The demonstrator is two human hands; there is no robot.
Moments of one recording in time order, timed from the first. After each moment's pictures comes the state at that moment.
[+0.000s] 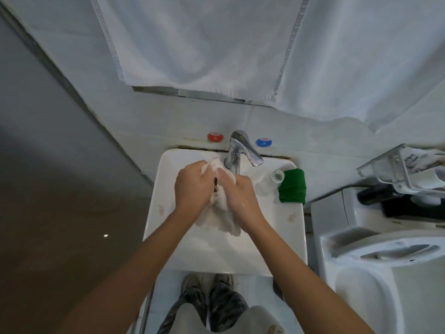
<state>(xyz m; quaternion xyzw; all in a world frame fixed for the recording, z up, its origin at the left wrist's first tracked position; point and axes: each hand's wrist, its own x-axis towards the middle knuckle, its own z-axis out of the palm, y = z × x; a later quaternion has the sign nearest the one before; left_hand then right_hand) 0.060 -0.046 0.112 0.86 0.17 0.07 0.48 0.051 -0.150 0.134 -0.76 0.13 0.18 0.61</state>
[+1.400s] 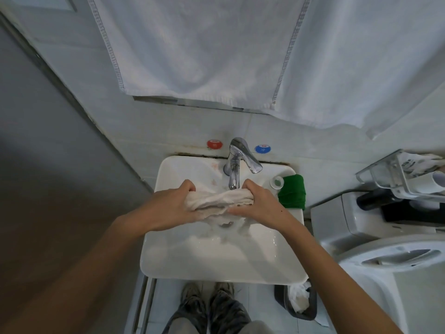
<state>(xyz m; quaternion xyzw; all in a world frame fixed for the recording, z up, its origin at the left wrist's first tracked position) 0.047 0.023 0.127 0.93 -0.06 -0.28 0.22 0.071 -0.220 0.110 -0.87 -0.10 0.24 0.41</state>
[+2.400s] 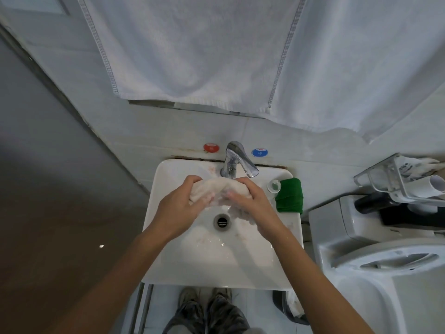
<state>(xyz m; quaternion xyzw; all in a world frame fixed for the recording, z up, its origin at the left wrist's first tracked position) 0.042 -0.014 0.121 0.90 0.05 -0.10 0.43 0.067 -0.201 0.115 -0.73 0.02 0.21 0.65</state>
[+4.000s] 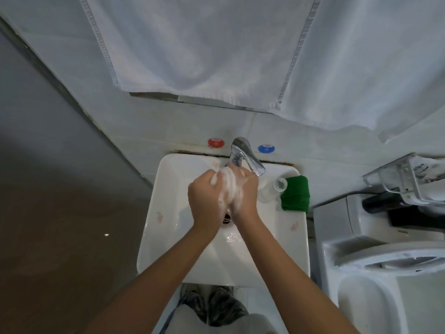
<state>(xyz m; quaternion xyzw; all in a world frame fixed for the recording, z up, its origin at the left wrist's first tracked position) 0.071 -0.076 0.089 0.83 0.16 0.19 0.50 0.083 -0.139 0.124 -0.68 0.23 0.11 0.69</state>
